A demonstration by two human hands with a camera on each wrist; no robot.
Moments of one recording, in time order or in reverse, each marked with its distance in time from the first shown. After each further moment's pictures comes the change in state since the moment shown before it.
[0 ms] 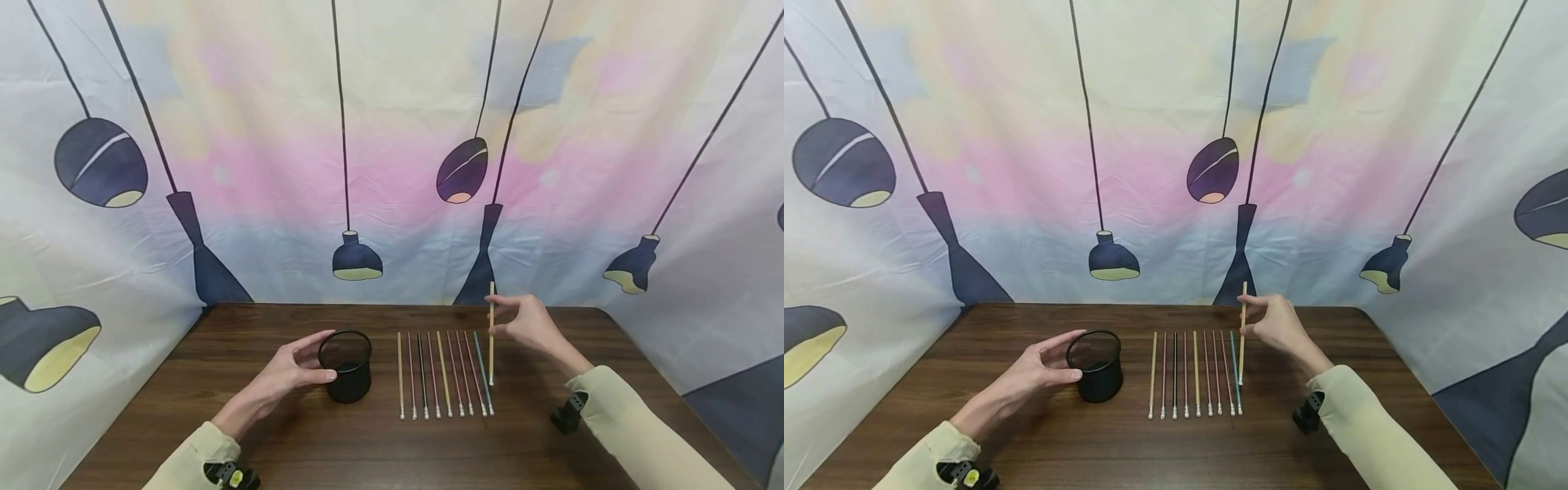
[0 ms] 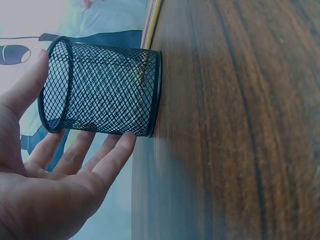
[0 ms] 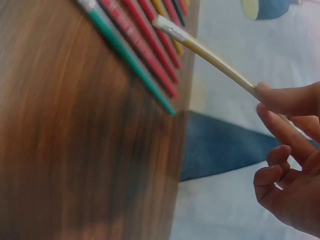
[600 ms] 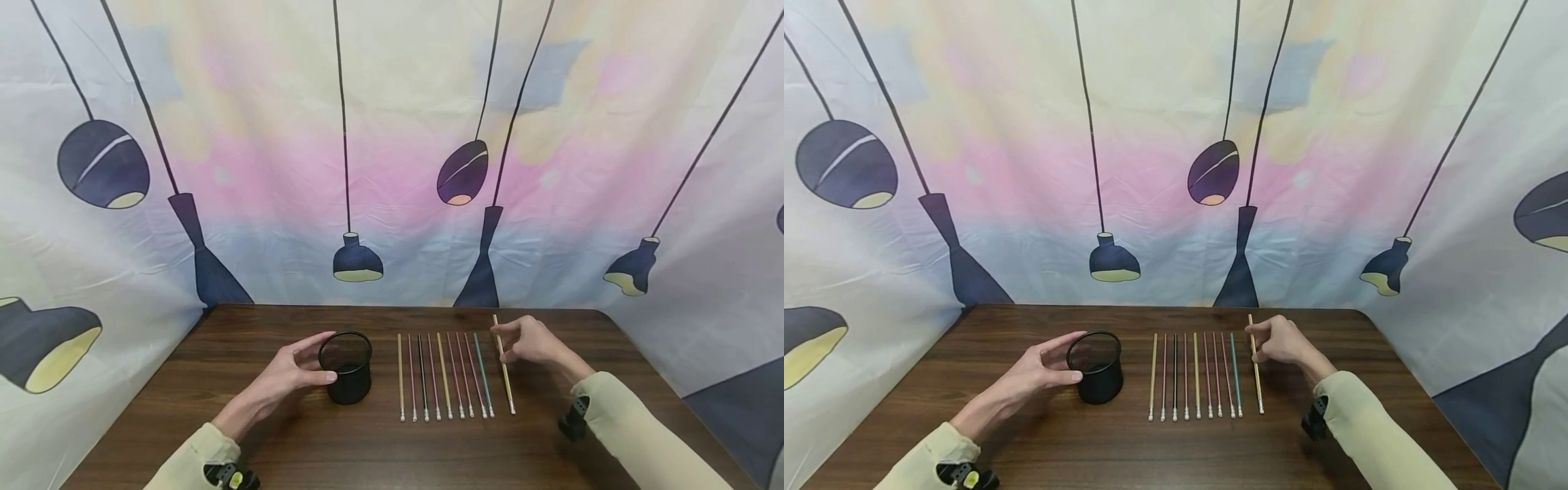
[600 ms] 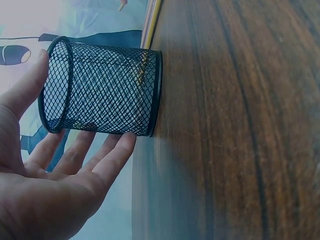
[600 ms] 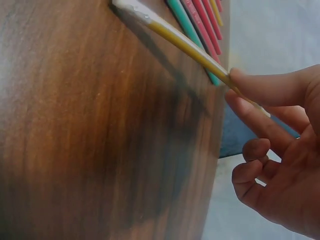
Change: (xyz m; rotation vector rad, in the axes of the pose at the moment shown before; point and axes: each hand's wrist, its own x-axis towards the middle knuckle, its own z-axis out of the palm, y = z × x) left_hand 0.000 0.002 0.000 -0.007 -0.004 0.012; right_hand -0.009 0.034 0.003 -0.034 -0.255 0.077
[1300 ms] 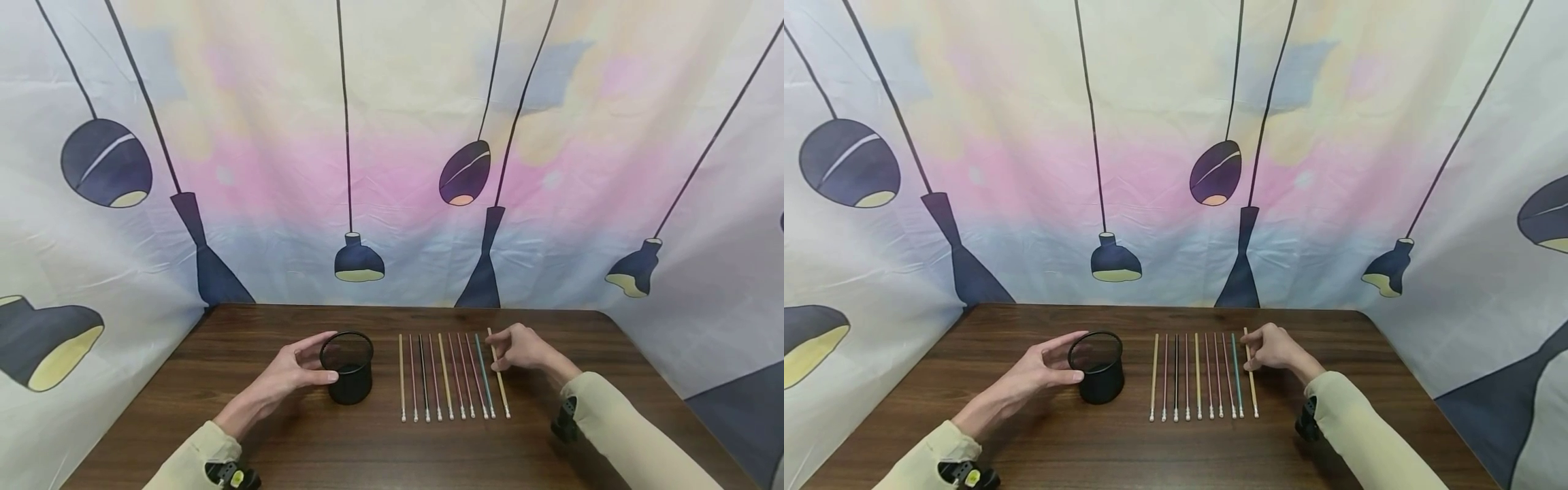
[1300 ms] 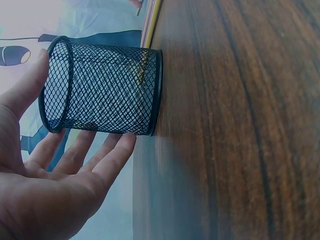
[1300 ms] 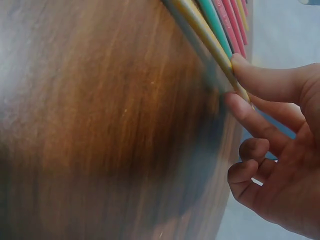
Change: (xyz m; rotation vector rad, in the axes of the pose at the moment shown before) left_hand 0.001 -0.002 -0.001 0.024 0.007 -0.021; right_hand 0.008 0.006 0.019 0.027 -0.077 0.003
